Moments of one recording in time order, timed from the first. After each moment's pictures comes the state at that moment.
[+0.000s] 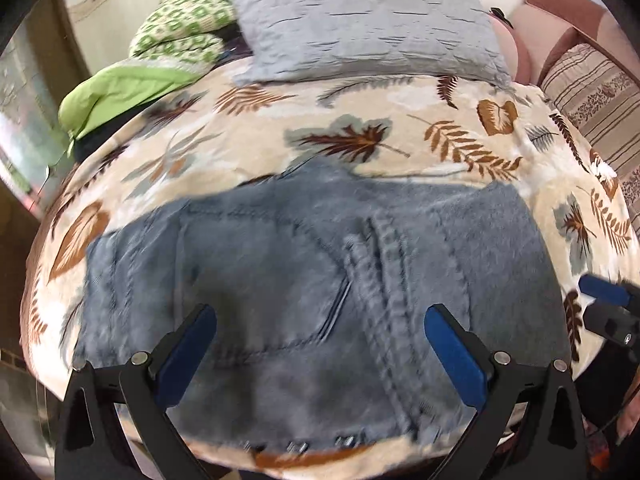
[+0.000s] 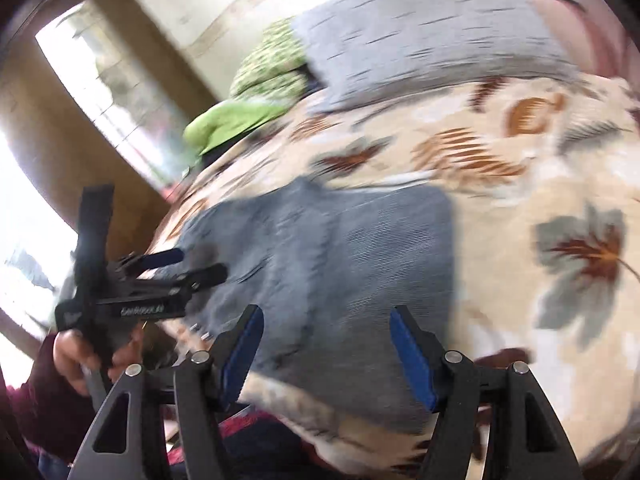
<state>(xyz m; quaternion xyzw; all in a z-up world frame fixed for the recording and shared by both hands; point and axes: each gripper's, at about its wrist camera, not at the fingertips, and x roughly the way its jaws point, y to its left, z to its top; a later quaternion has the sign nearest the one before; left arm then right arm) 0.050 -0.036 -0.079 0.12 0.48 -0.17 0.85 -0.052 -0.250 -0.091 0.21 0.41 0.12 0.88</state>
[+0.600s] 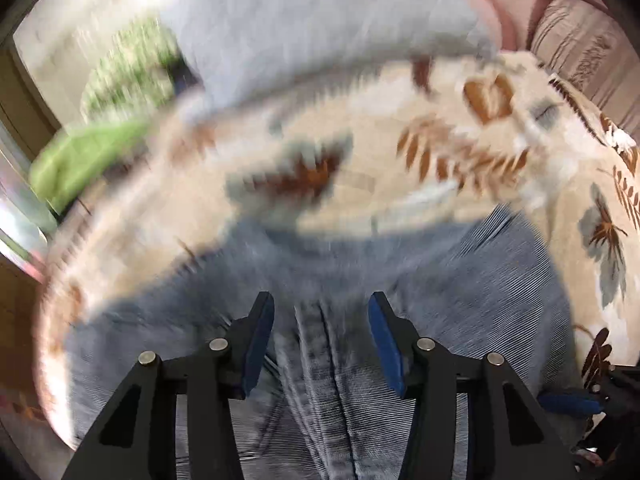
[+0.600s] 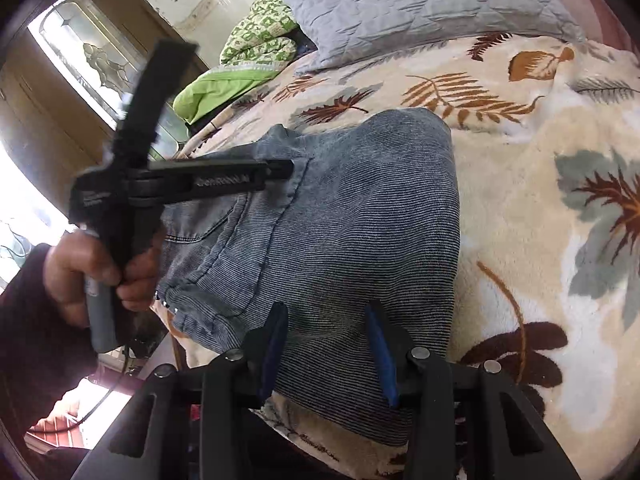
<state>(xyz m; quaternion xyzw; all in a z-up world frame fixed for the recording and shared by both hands) 0.081 -0.128 -0.085 0.21 0.43 -0.16 0.87 -0.039 -0.235 -0.143 0.19 0.45 0.15 0.86</state>
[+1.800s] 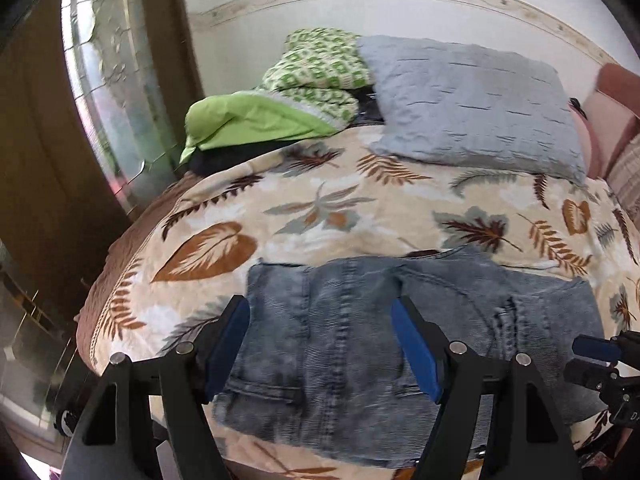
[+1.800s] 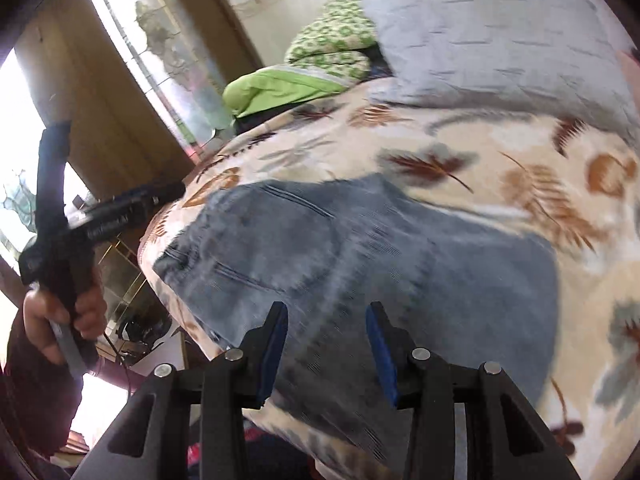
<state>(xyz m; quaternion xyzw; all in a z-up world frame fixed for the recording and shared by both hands) 0.056 0.107 -0.036 0.05 0.37 -0.02 0.93 0.014 -0.130 -0.074 0.10 0.43 0.20 0.88</state>
